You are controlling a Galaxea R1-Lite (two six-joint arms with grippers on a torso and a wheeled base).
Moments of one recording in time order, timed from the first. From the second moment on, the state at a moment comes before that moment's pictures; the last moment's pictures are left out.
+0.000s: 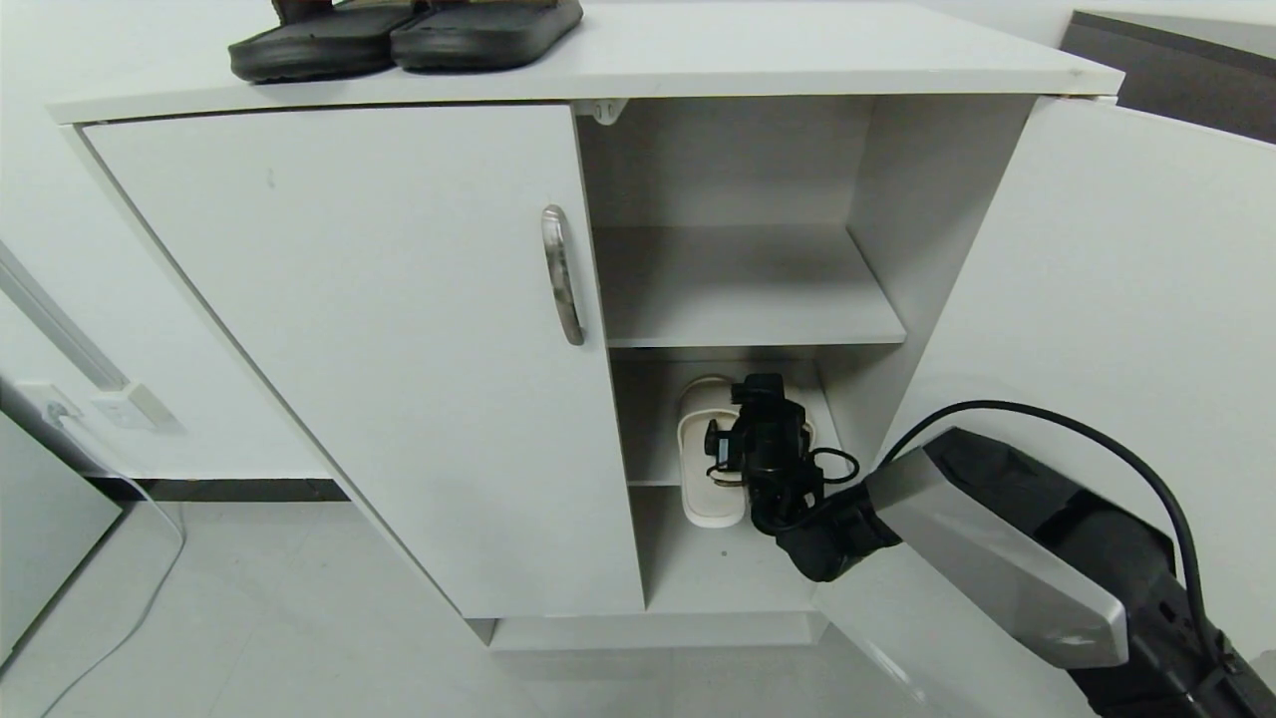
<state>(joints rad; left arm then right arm) 0.00 0.00 0.00 0.00 -0.05 0.04 0.61 2.60 -1.63 -0.83 -0.59 0.11</state>
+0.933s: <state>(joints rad) 0.00 0.00 0.00 0.00 -0.05 0.05 0.81 2.29 -0.89 -1.27 -0.68 0.11</state>
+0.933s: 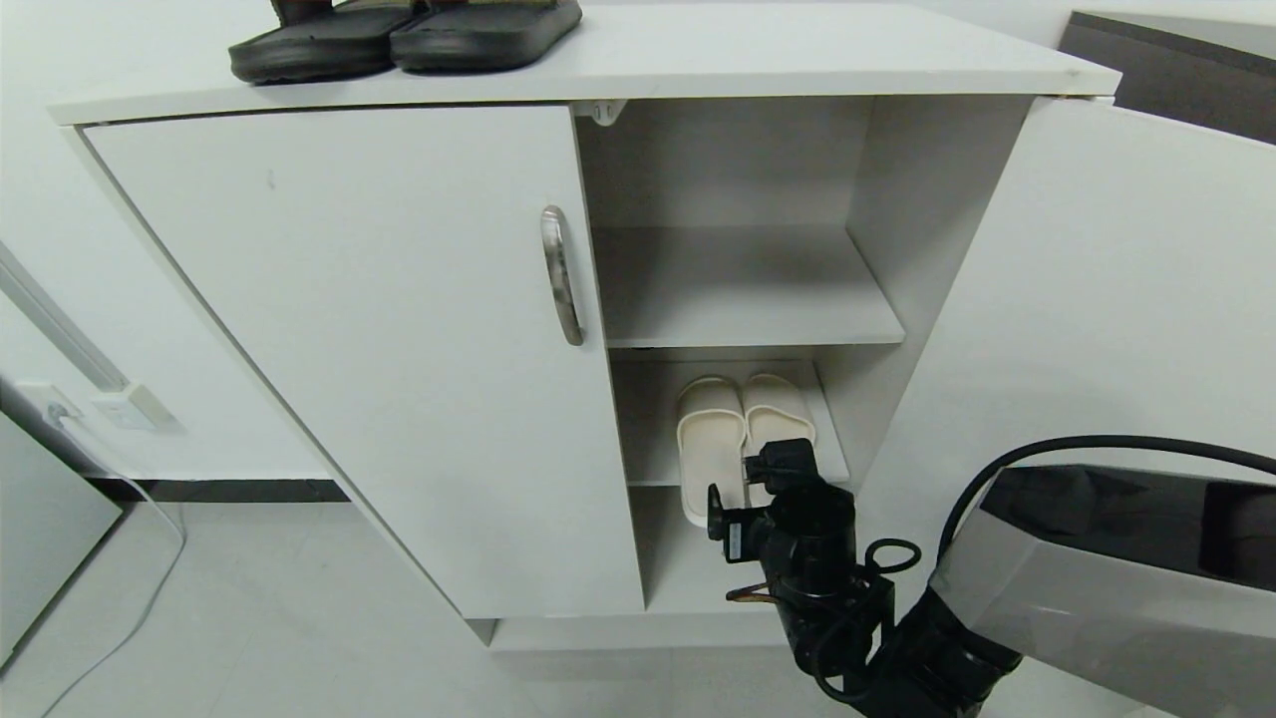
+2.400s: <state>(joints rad) 0.00 0.00 0.00 0.00 -0.03 0.02 0.81 2.28 -0.85 -1.33 -0.68 0.11</state>
